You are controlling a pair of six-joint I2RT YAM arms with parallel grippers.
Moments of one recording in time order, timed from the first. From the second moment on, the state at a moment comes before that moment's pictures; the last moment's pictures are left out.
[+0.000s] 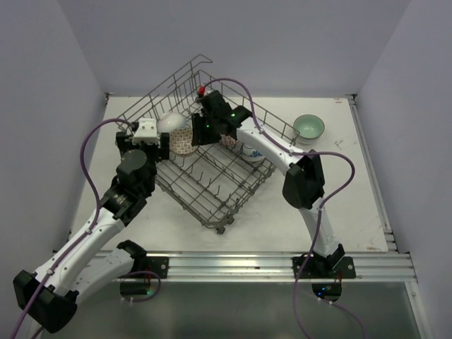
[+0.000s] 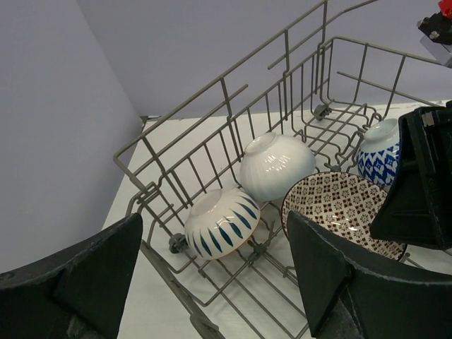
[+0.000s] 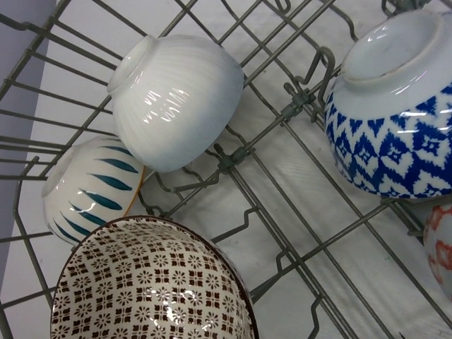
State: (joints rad) left arm -0.53 0.84 0.76 0.04 -0.67 0.13; right arm 0.74 2.22 2.18 -0.75 -0.13 0.48
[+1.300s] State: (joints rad) left arm -0.53 0.86 0.69 0.12 -0.69 0.14; right arm 0.05 1.70 1.86 -0.72 -0.17 0.50
